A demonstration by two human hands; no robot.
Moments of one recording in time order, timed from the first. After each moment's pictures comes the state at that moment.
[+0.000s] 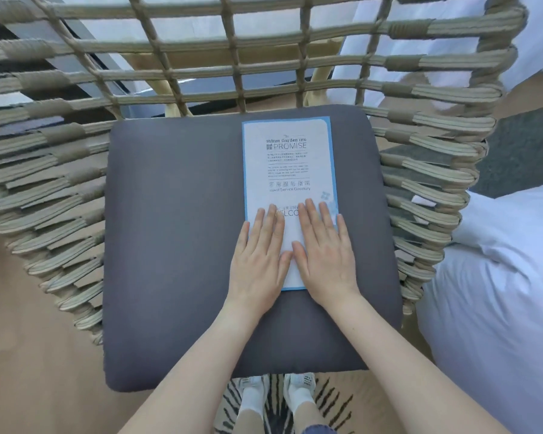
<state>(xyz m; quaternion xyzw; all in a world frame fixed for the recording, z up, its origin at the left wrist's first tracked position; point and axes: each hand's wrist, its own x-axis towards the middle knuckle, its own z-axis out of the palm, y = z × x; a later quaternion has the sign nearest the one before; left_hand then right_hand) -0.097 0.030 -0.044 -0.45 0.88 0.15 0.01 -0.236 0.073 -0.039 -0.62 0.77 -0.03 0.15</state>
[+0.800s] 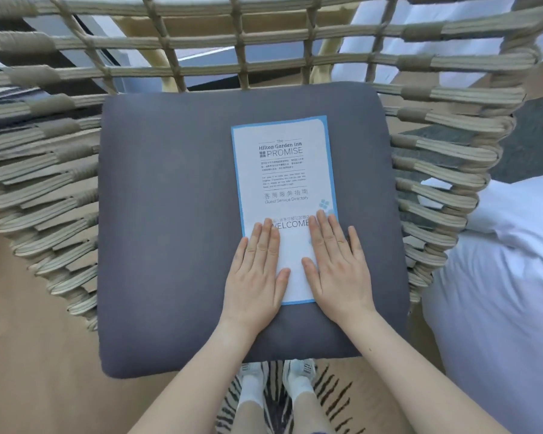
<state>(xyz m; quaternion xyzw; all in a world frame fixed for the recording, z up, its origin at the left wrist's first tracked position) -0.065 0.074 -0.073 -0.45 0.88 0.17 0.00 -0.233 0.123 -0.062 -0.64 0.75 -0.04 0.13</state>
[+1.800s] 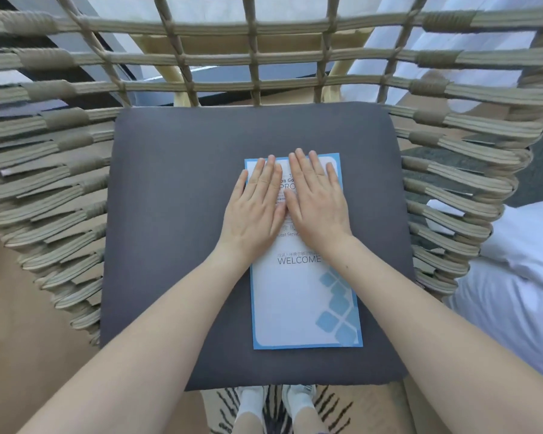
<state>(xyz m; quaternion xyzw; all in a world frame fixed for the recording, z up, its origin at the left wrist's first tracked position) -0.098 -0.060 -0.055 -0.43 0.89 0.13 0.01 -0.242 -0.024 -0.055 -0.66 0.73 -0.06 0.14</state>
